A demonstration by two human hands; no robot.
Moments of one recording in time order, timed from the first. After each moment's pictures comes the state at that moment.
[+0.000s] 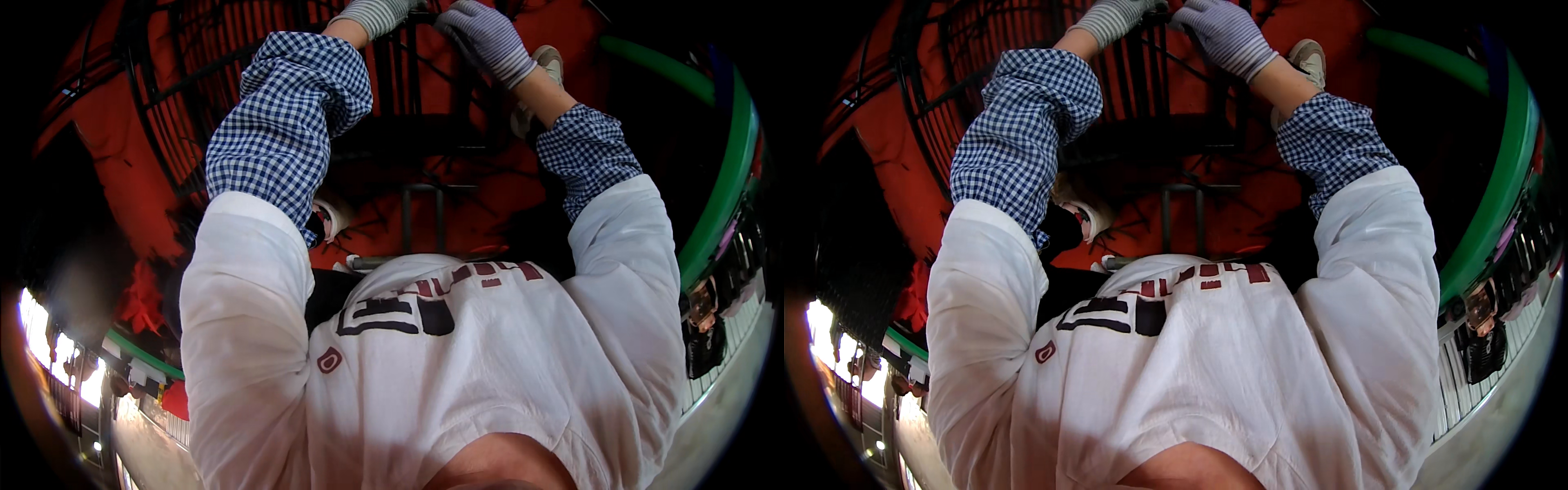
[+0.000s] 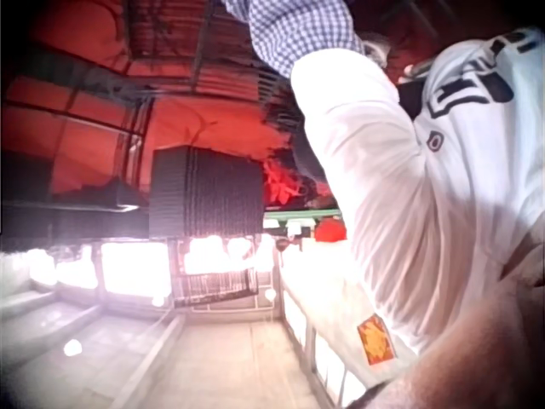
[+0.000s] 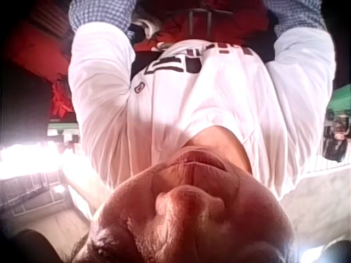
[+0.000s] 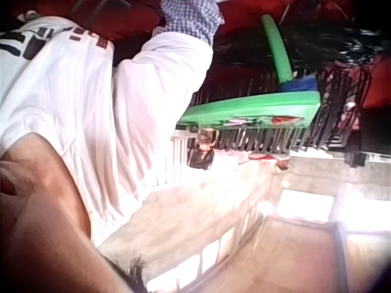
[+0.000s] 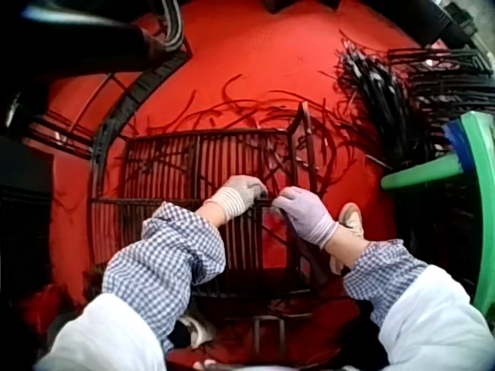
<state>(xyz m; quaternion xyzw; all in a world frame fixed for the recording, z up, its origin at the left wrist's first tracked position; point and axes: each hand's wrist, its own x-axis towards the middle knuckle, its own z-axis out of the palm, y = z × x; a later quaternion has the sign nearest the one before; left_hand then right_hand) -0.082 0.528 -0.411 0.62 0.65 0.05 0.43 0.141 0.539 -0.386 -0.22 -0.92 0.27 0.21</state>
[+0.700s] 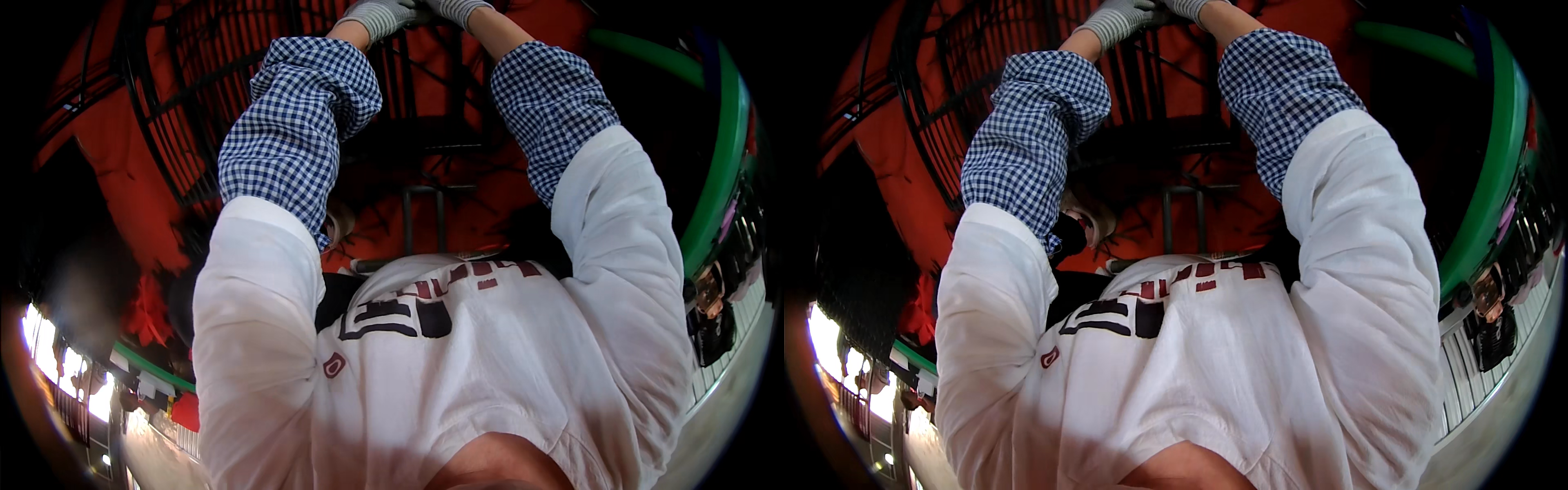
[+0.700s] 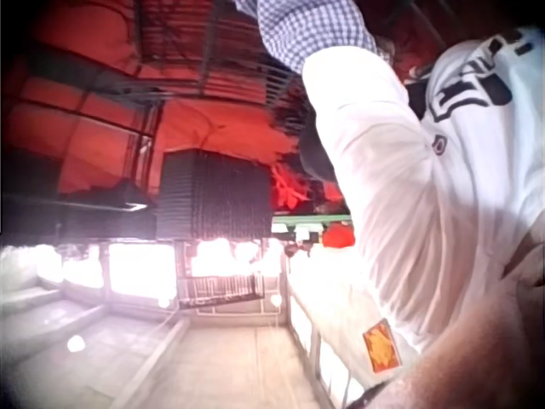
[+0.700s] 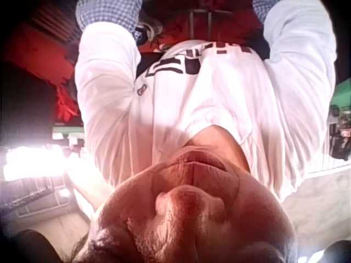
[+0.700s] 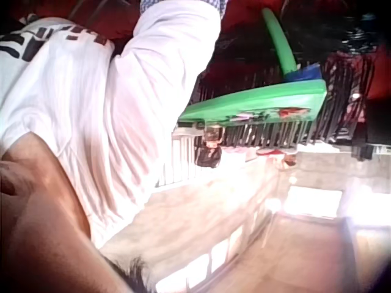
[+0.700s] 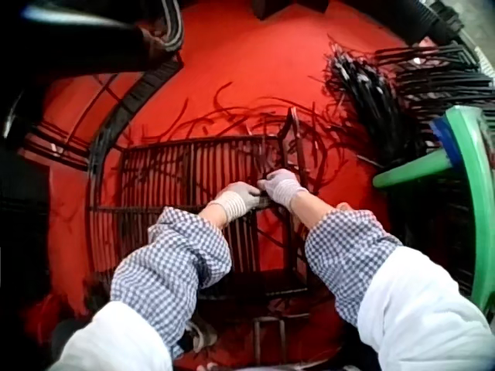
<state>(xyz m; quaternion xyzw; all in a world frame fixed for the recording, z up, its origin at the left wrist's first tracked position) -0.069 0.540 -0.398 0.54 0.69 -0.09 0.48 0.068 0.601 -0.406 -0.58 -0.66 0.45 -0.16</state>
